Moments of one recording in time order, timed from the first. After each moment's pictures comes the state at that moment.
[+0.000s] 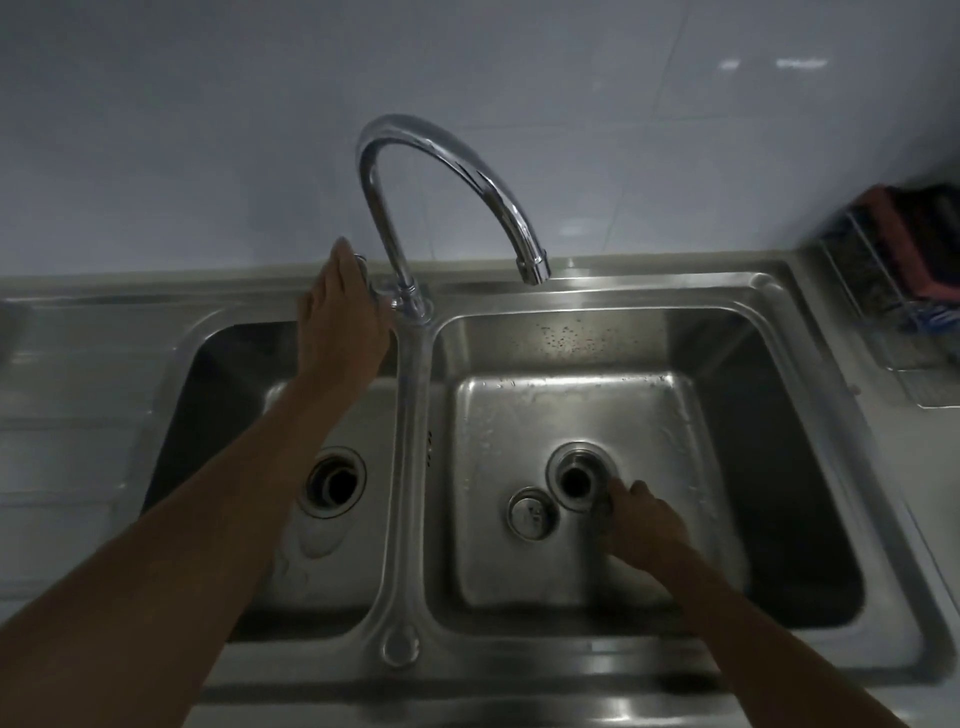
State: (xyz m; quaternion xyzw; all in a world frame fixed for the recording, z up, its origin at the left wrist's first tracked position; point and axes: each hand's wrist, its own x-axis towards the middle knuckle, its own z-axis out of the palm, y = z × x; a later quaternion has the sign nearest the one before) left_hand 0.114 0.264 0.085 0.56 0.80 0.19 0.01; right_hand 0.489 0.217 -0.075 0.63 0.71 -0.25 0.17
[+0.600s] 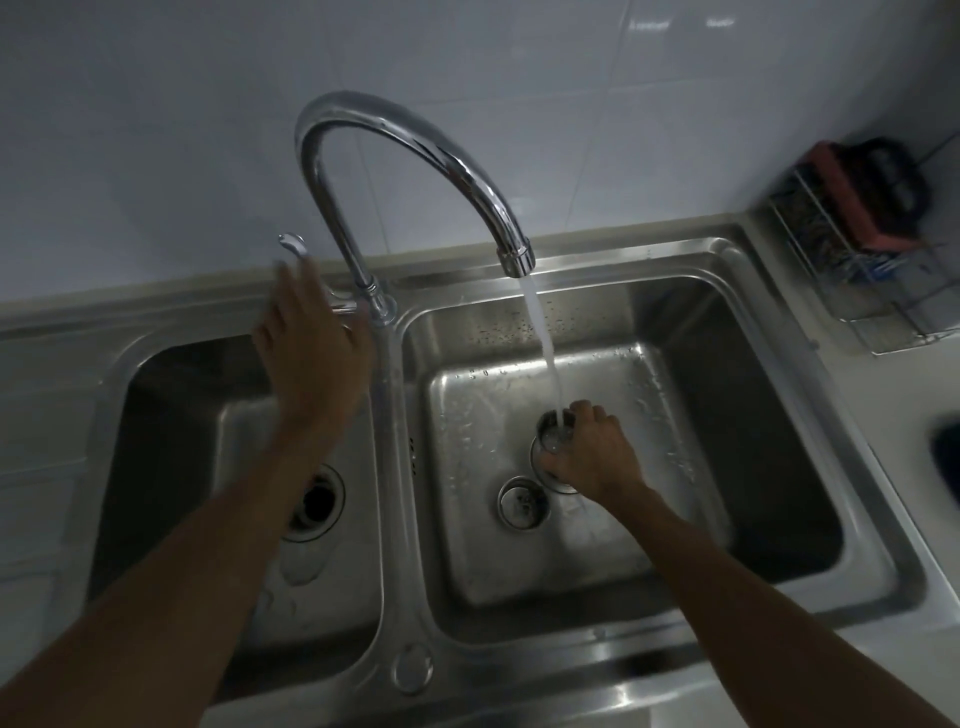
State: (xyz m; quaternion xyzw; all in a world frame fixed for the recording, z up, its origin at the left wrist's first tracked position) left_hand 0.118 0.266 0.054 0.55 0.81 0.20 -0.01; right_hand 0.433 0.253 -0.057 0.66 0.71 -0.24 -0.02
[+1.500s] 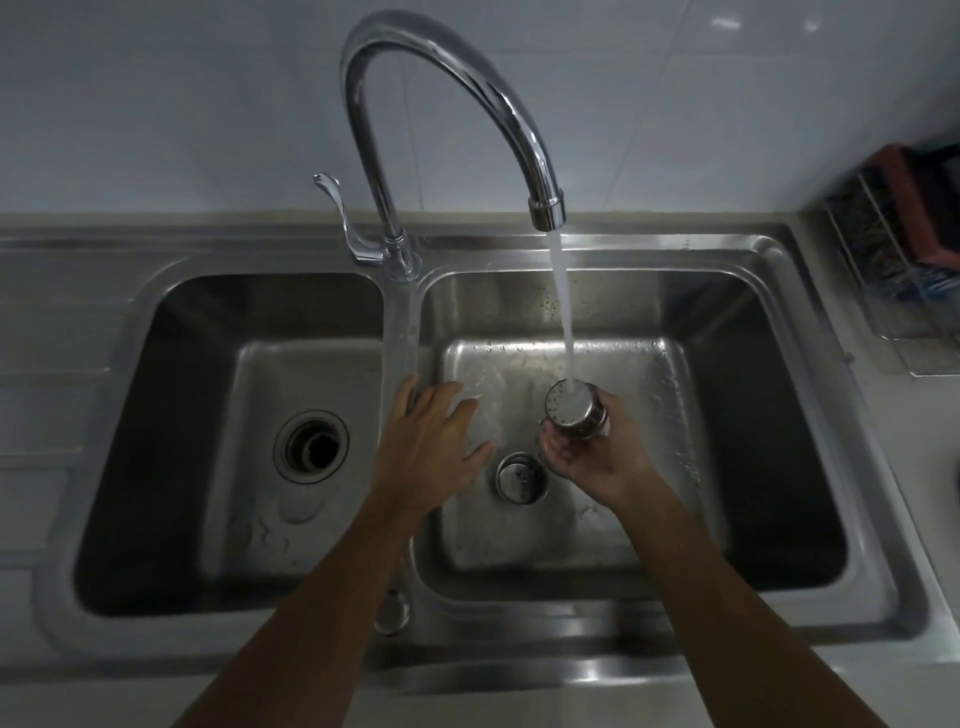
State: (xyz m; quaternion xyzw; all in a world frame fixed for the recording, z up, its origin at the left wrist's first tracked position) left_hand 0.208 0.168 -0.018 0.72 0.69 -0.01 0.02; right_hand 0.435 0.247 -0.042 0.48 -0.01 -0.82 -0.31
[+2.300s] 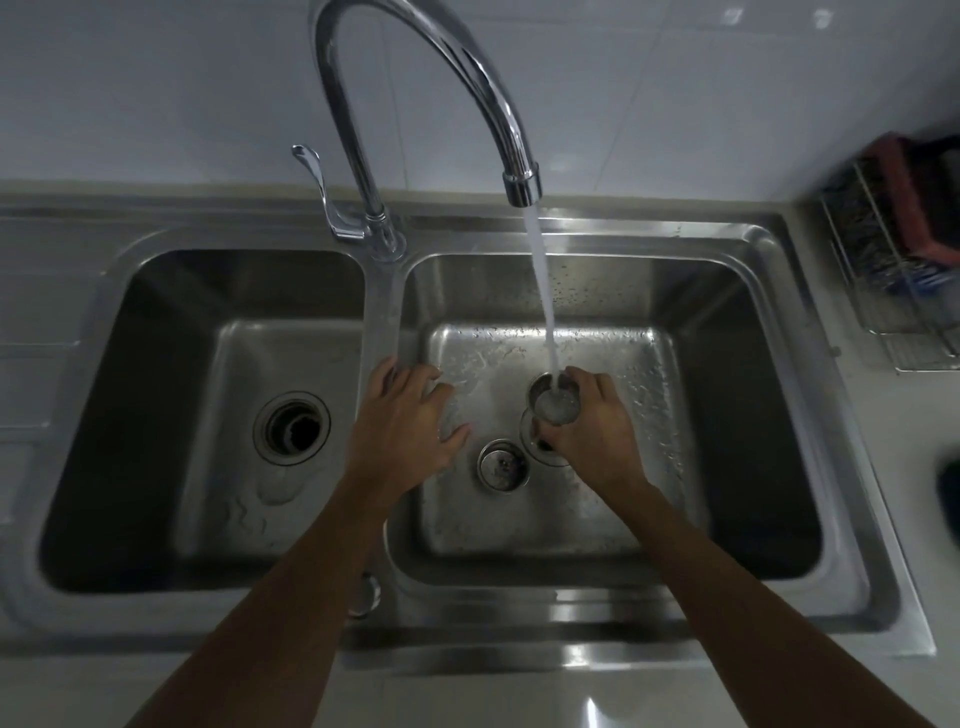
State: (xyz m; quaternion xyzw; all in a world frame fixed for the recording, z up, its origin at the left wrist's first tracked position) left_hand 0.207 0.169 -0.026 0.71 0.70 0.02 0.00; right_hand 0.453 0.242 -0.054 0.61 0.73 -0.24 -0.18
